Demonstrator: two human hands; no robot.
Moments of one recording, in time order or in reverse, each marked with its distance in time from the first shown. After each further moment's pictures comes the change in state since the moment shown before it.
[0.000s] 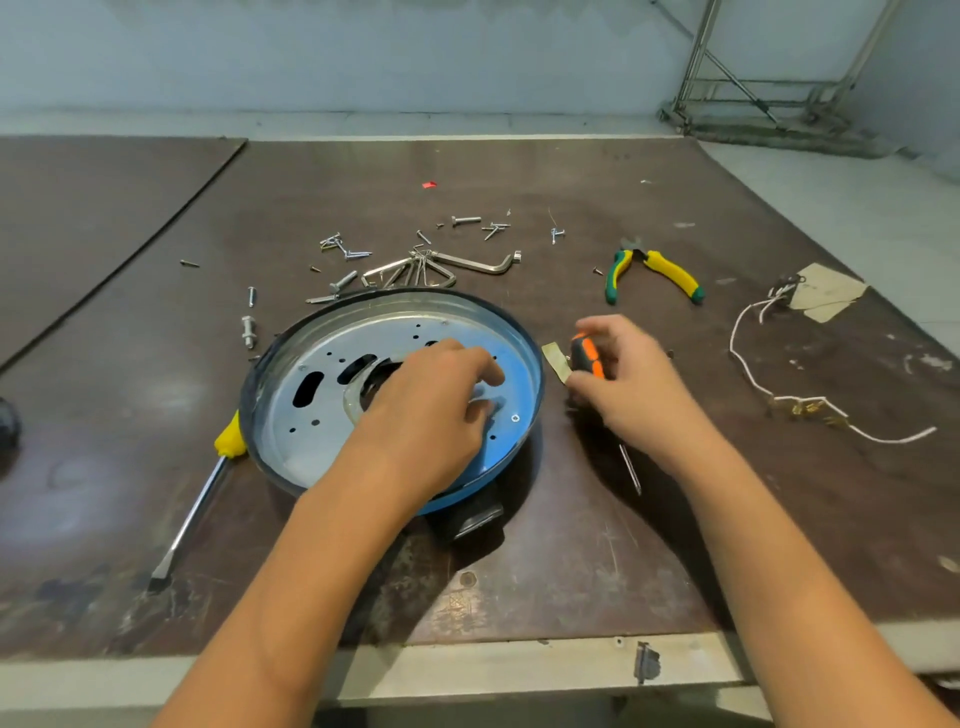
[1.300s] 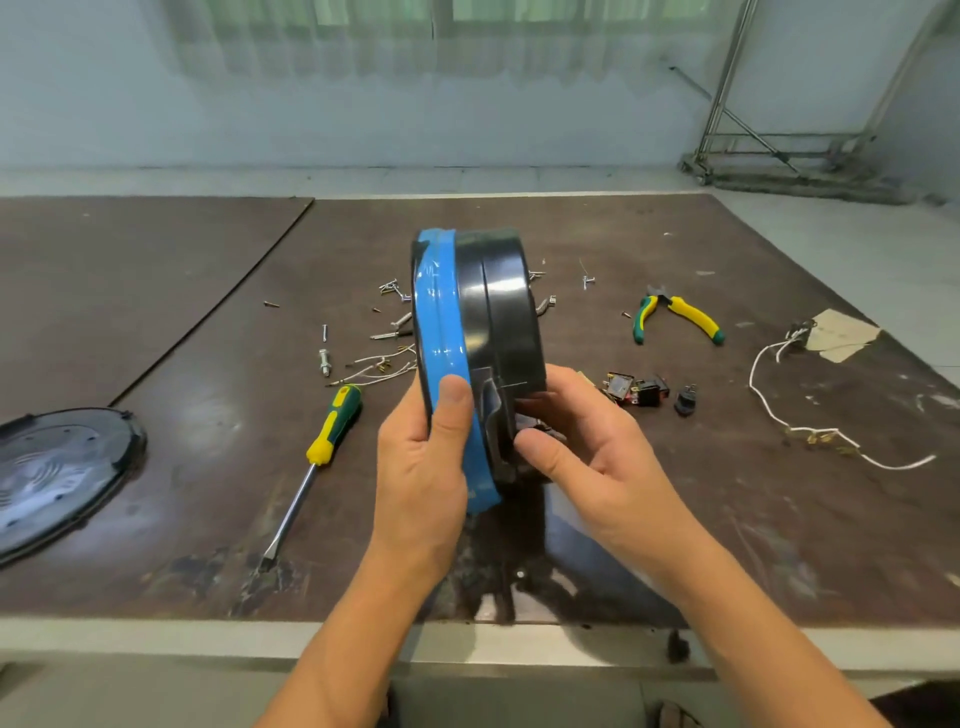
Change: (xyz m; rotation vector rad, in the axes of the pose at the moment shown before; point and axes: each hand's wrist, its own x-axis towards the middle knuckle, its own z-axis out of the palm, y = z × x) left_hand -0.069 0.010 -0.022 -1.233 0.489 -0.013; right_hand -0.094 -0.080 0.026 0.571 -0.274 -0.558
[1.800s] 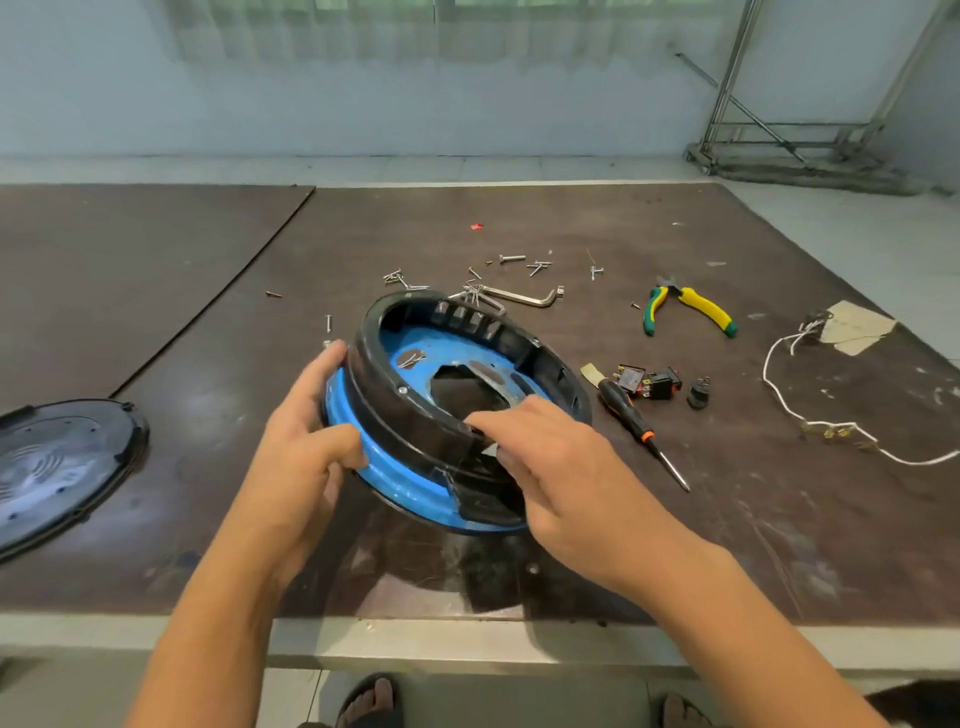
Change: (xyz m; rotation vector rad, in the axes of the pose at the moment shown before) left_hand 0.023 0.013 -0.093 0.116 -0.043 -0.273; right_hand 0.003 -0.004 0.022 -0.810 -0.192 -0.070
